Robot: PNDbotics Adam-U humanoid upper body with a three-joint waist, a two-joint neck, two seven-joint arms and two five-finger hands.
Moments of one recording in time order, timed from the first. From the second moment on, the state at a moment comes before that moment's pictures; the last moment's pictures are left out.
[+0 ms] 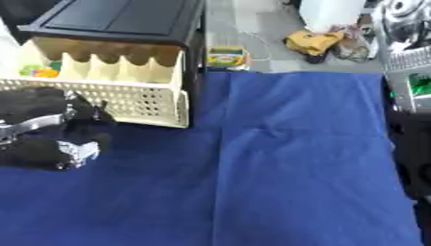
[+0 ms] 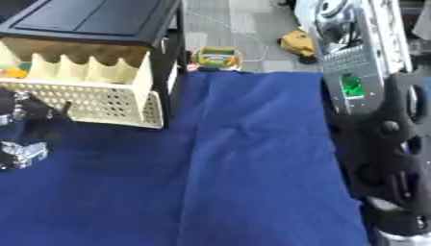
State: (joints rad) left arm -0.53 0.98 -0.30 -1.99 -0.48 0.10 -0.63; right arm -1.06 -0.22 0.09 -1.70 0.98 0.64 -0.36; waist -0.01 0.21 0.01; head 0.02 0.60
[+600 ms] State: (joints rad) left arm -0.56 0.95 -0.29 -1.98 -0.48 0.16 -0.65; right arm -1.07 -0.23 0.09 -1.71 0.97 0.64 -0.38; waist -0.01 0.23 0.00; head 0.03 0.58
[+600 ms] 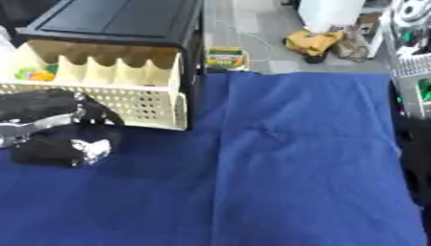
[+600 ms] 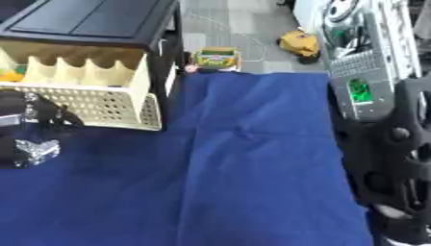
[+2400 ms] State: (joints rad) left arm -0.77 0.80 -0.29 -1.63 -0.62 0.02 -0.42; right arm -1.08 -0.25 0.09 -1.74 0.92 0.65 -0.41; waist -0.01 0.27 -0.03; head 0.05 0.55
